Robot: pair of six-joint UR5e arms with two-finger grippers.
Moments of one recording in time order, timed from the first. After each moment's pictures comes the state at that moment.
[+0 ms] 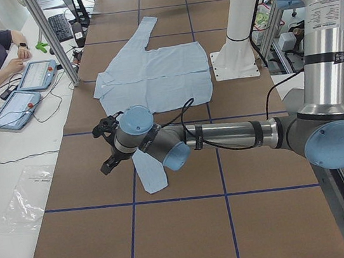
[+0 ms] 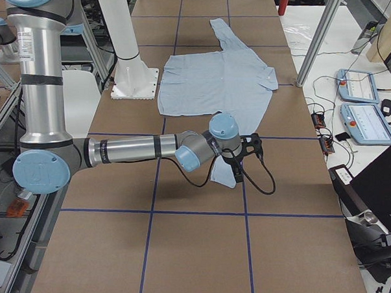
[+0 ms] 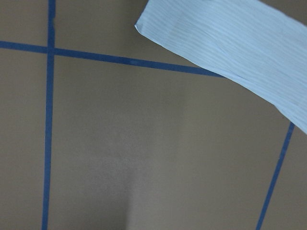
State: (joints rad) left arm -1.55 -1.61 -1.58 -2.24 -2.36 0.16; right arm 1.33 -1.61 1.65 -1.00 2.26 0.52
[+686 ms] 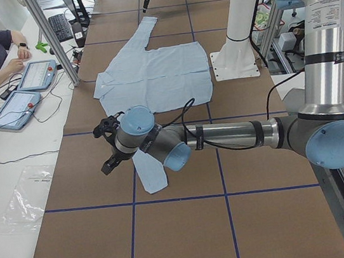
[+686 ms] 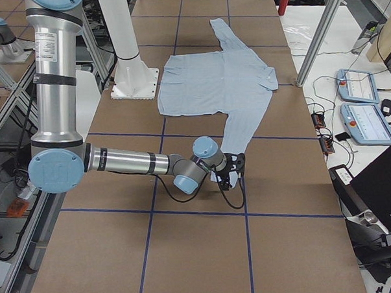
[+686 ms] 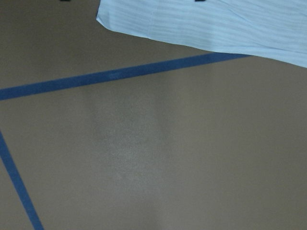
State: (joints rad) left arm -1.55 -1.61 -1.59 -2.24 -2.36 0.16; right arm 1.08 -1.65 1.42 -0.46 2.02 1.07
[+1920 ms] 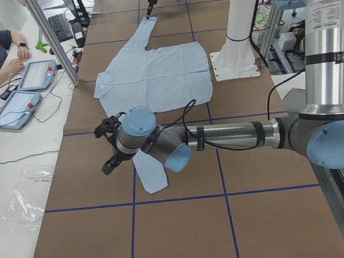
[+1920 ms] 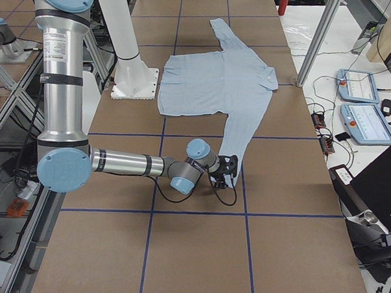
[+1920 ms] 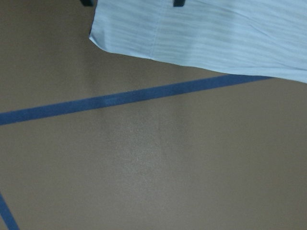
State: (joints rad) left arm -1.55 -1.60 -1.58 -2.26 -2.36 0.16; right arm 0.97 -1.66 1.39 -0.43 1.89 1.11
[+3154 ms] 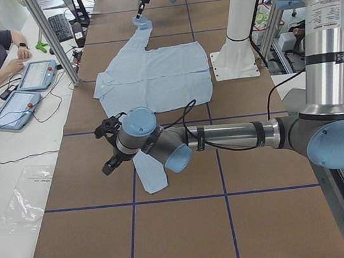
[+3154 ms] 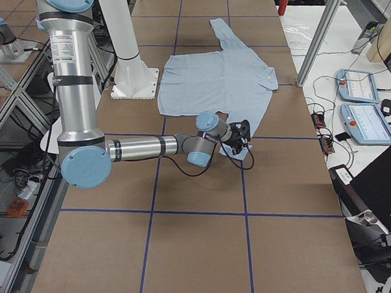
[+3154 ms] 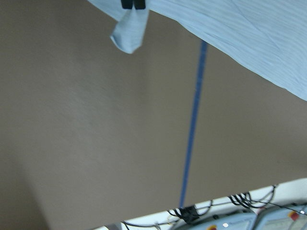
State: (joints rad) left arm -1.55 -1.60 -1.58 -2.26 -2.36 0.16; right arm 0.96 -1.48 1.51 -0.43 1.83 1.11
